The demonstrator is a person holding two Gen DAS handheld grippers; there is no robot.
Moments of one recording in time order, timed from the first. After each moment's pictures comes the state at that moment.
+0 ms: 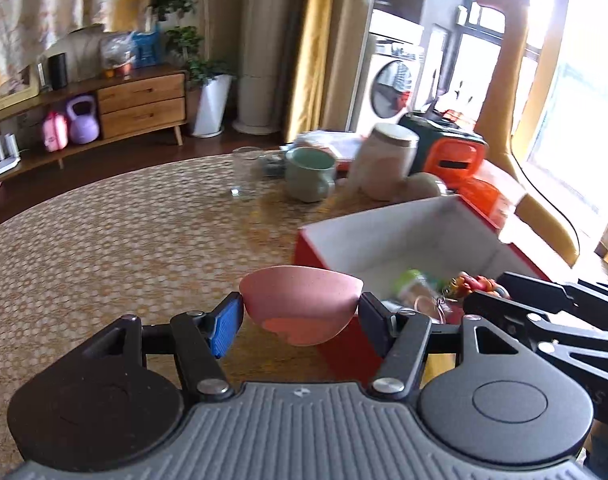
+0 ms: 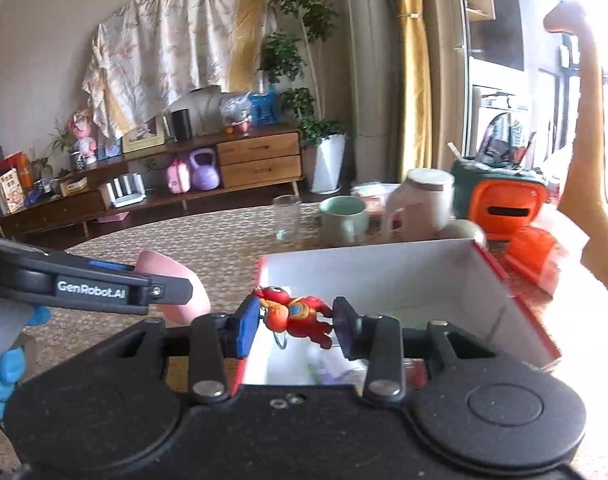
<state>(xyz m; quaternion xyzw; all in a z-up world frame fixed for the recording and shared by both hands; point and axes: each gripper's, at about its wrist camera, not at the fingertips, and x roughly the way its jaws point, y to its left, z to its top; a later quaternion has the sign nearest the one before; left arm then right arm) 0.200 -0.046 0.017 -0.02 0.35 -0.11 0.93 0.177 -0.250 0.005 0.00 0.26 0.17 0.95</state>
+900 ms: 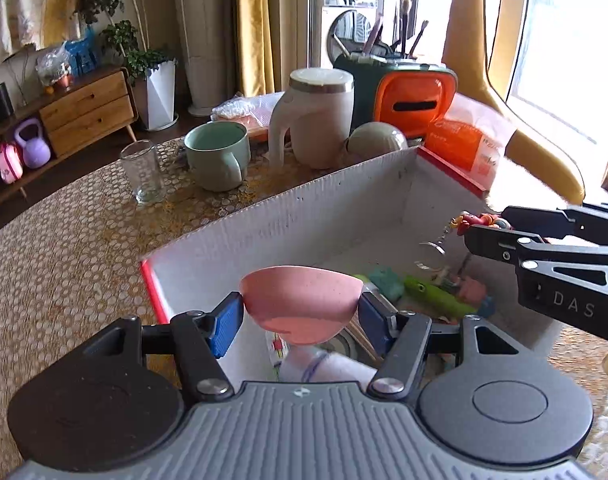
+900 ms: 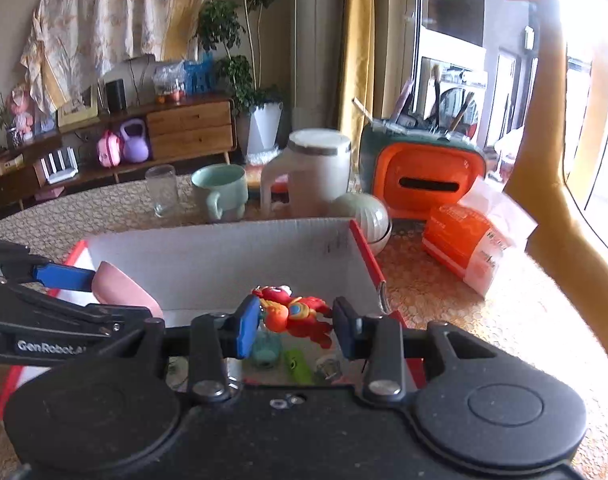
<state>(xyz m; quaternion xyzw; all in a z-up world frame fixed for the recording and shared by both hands) 0.292 -0.177 -0.046 0.07 0.39 -0.14 0.91 0.278 -0.342 -0.044 -0.03 0.31 0.10 0.95</state>
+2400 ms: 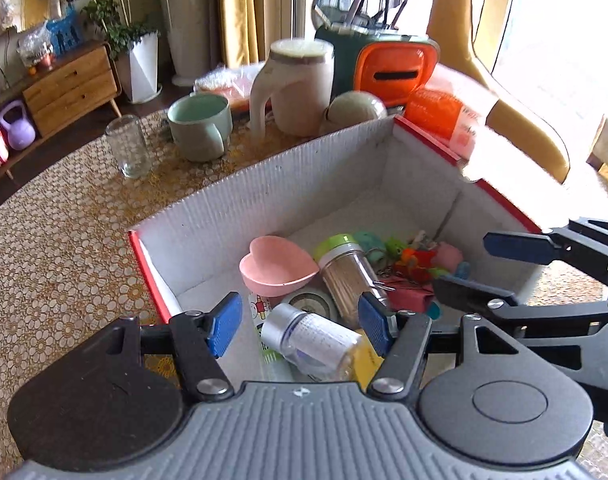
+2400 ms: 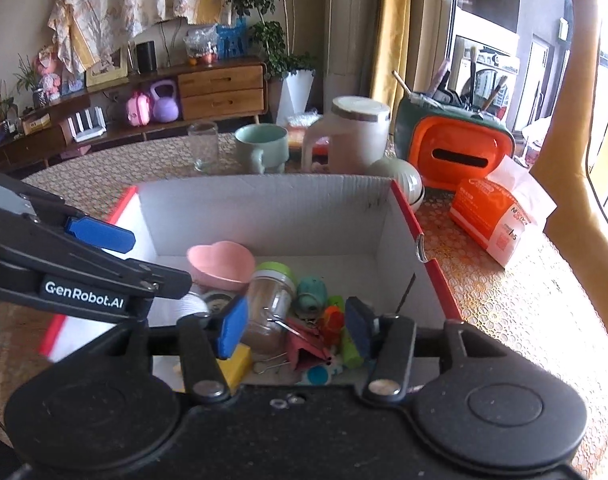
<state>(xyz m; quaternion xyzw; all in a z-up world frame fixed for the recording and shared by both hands) 0.271 -0.176 -0.028 0.07 0.43 -0.16 0.88 0.236 -0.324 -0.031 -0.06 0.35 0.14 0.92</state>
